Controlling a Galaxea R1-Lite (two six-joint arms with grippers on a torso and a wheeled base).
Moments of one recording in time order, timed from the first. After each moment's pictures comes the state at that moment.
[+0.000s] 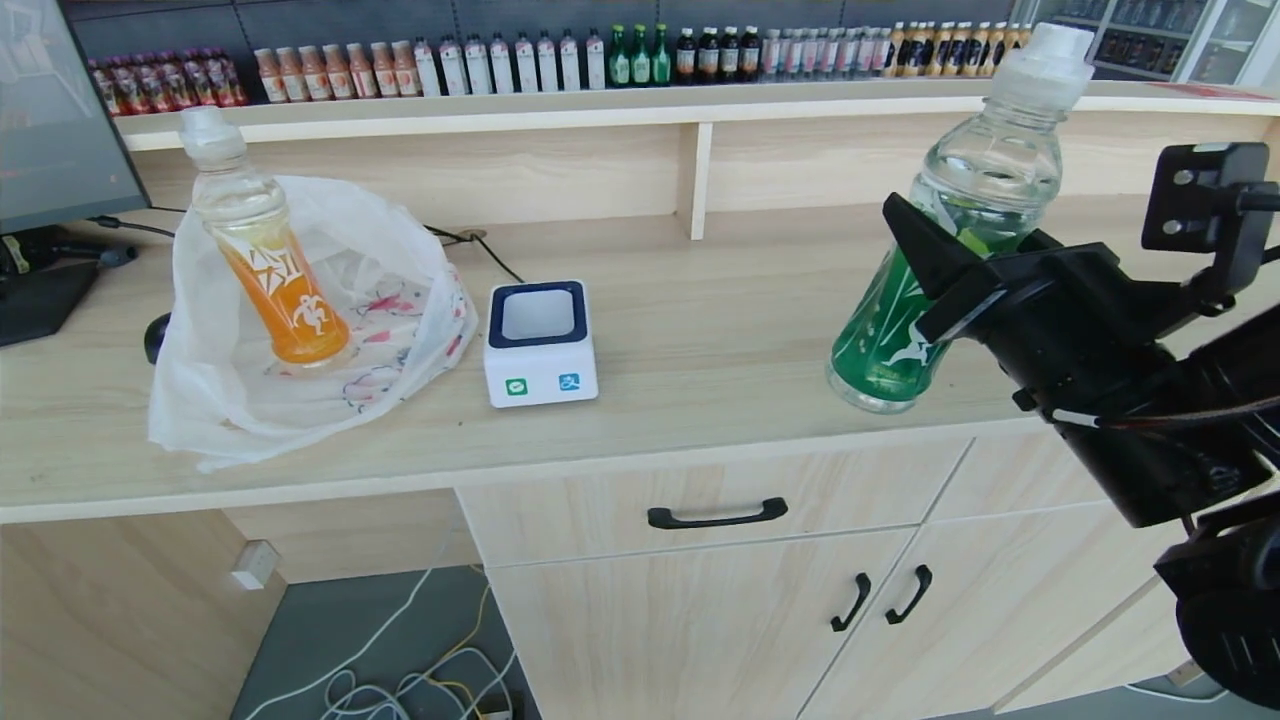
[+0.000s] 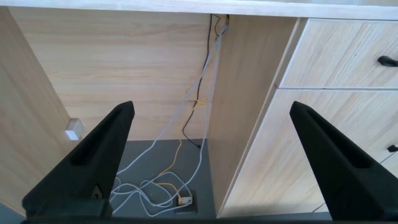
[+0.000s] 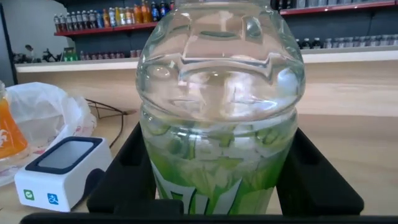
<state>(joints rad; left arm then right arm) 0.00 0.00 0.00 0.00 0.00 0.00 0.50 1.66 -0.65 -1.57 -0.10 -0.07</state>
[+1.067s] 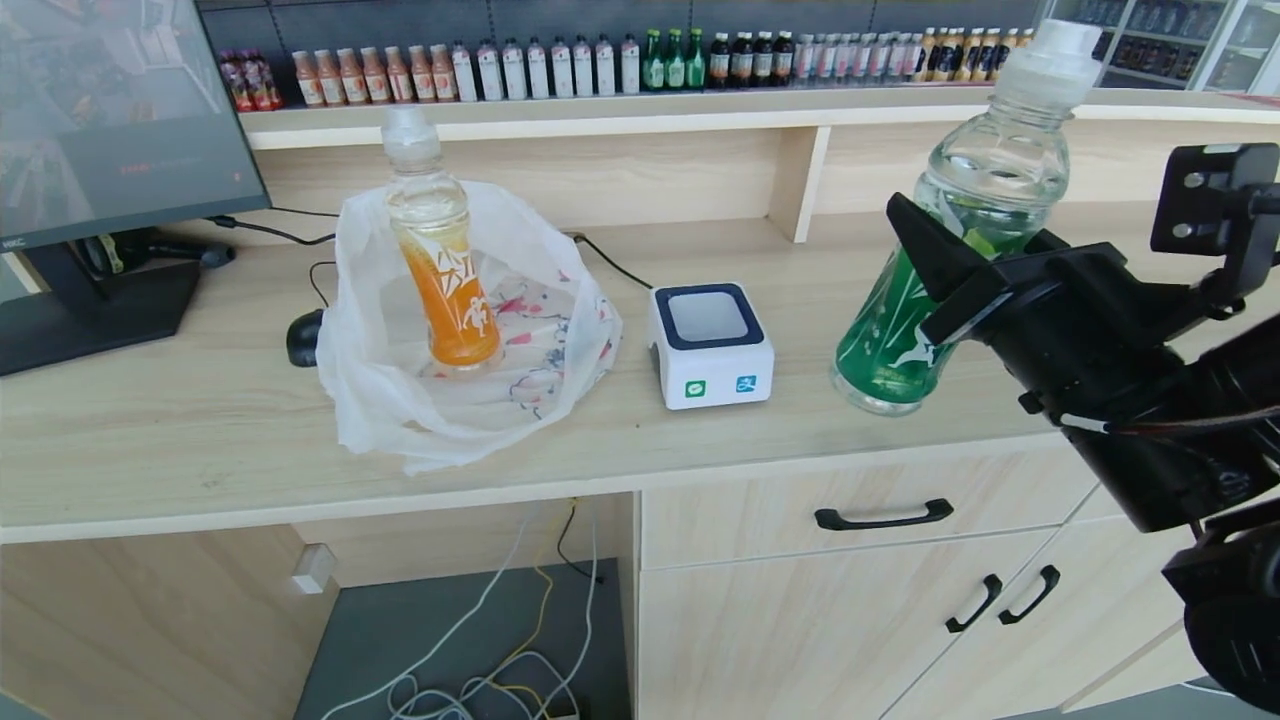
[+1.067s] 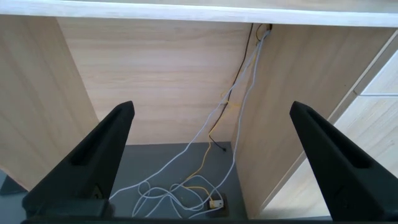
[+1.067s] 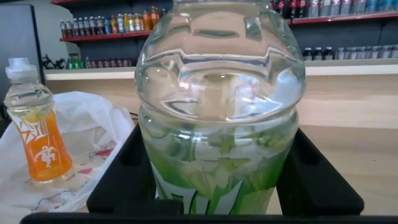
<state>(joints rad) 0.00 0.00 0.00 0.00 0.00 0.00 0.49 1.66 -0.63 -1.57 -0.10 -0.07</state>
